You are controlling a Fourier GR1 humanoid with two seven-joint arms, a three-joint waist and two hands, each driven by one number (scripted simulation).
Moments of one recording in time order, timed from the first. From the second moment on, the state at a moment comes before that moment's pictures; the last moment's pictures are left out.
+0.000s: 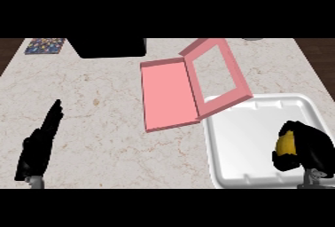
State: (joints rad) left arm 0.05 0.24 0.05 -1.57 -0.15 0.09 0.10; right arm 0.01 -0.21 -0.08 -1.59 1.17 0.11 0.36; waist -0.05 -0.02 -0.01
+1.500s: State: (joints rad) left arm 0.00 0.19 0.02 -1.54 -0.18 0.06 0.08; right arm -0.78 0.00 0.25 -1.66 1.08 0.09 1.01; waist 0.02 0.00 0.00
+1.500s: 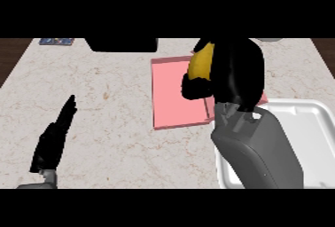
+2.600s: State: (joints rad) left arm -0.04 0.19 0.03 -1.53 -0.19 0.04 0.09; right arm -1.11 0.00 0.12 -0.64 0.78 -0.46 0.76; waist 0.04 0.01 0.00
